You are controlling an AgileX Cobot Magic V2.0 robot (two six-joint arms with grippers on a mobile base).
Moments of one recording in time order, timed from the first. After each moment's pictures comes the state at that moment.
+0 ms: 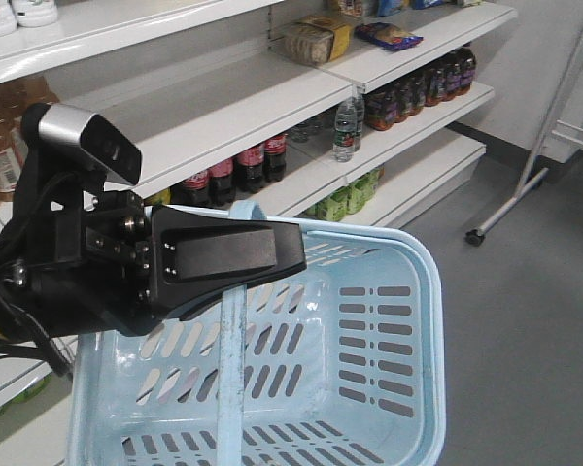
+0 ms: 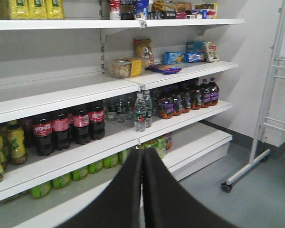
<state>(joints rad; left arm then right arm) -0.43 1.26 -0.80 1.18 -1.18 -2.12 0.05 0.00 0.03 -0.04 0.07 0.01</state>
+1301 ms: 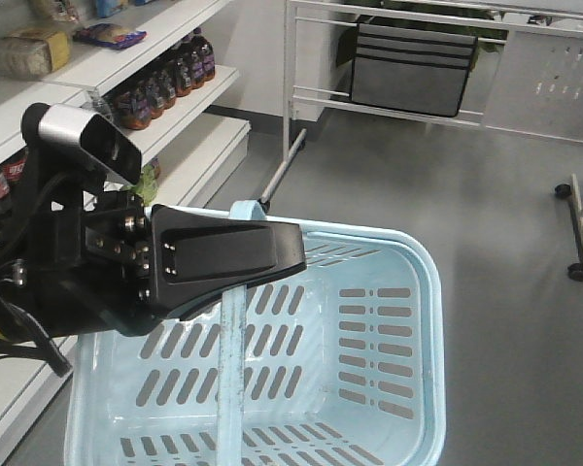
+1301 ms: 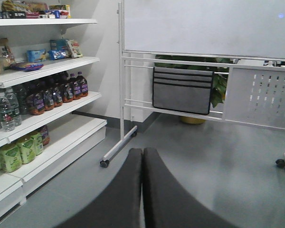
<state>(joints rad) -0.43 1.26 -0.80 1.18 -1.18 -2.12 0.05 0.00 0.03 -0.04 0.07 0.01</state>
